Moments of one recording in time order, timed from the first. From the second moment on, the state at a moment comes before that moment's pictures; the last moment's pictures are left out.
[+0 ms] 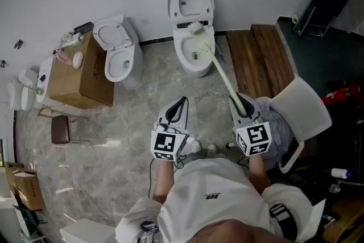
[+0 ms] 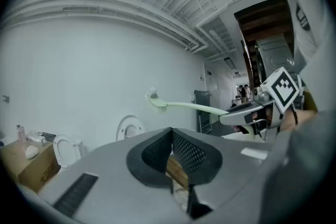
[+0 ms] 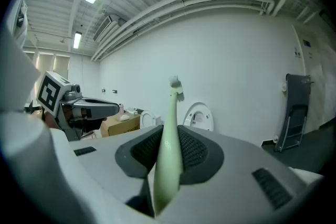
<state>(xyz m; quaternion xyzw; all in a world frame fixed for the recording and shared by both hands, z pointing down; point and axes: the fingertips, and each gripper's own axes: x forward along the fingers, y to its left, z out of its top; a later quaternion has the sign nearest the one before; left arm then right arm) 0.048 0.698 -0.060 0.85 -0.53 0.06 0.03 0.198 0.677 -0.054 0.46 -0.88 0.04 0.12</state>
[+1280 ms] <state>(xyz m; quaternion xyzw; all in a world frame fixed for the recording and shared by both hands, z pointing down) -0.008 0.475 -0.029 0.85 -0.53 0.07 0.03 0.125 0.456 -0.021 0.45 -0.88 0.07 0.13</state>
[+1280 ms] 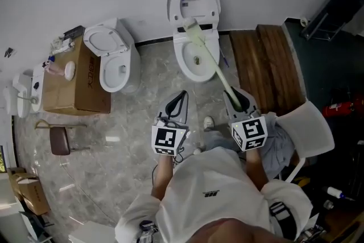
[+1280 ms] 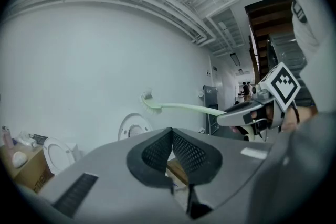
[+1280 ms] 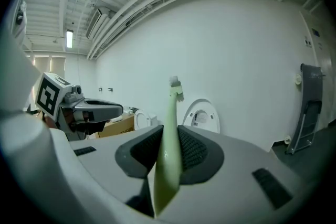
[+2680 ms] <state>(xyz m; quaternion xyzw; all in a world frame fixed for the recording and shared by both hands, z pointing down) -0.023 0.215 0.034 0.84 -0.53 0.08 0.06 0.099 0.210 0.047 0.41 -0.89 0.12 0.16</state>
